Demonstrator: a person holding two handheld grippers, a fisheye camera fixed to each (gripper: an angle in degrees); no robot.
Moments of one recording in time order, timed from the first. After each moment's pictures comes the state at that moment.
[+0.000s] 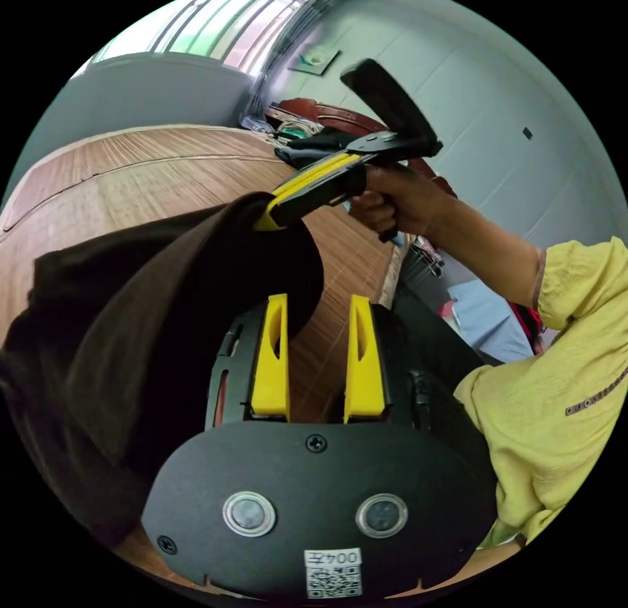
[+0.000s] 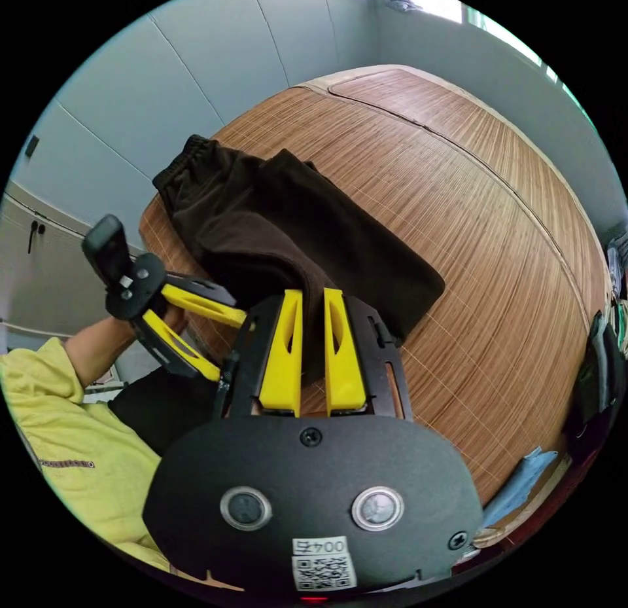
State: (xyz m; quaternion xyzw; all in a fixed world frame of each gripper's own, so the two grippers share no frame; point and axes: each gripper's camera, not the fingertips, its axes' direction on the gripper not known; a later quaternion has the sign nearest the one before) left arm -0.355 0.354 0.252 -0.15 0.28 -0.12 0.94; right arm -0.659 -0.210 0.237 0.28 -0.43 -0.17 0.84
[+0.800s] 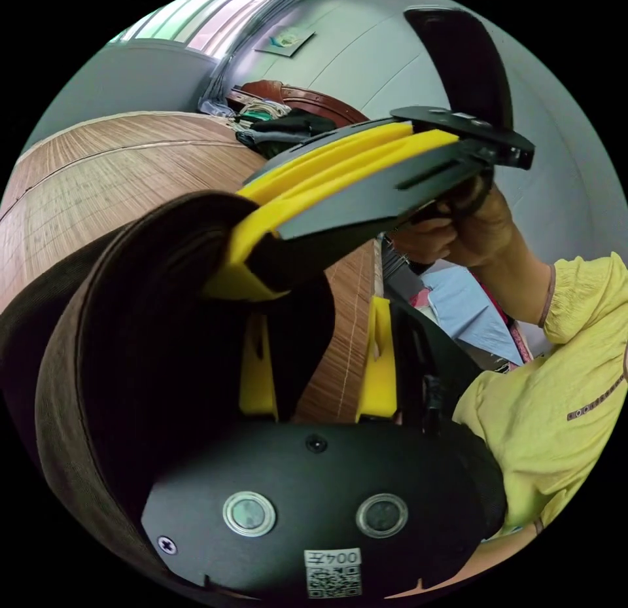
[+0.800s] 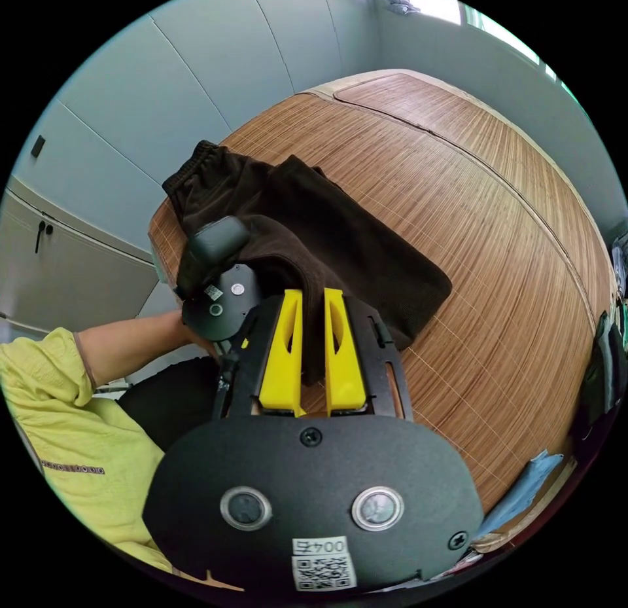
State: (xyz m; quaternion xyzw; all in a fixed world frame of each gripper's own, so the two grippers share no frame) left arm -0.339 0.342 0.354 -0.16 0.37 -0.09 0.91; right arm -0.630 -0.223 0.255 0.29 -0.45 -0.17 0.83
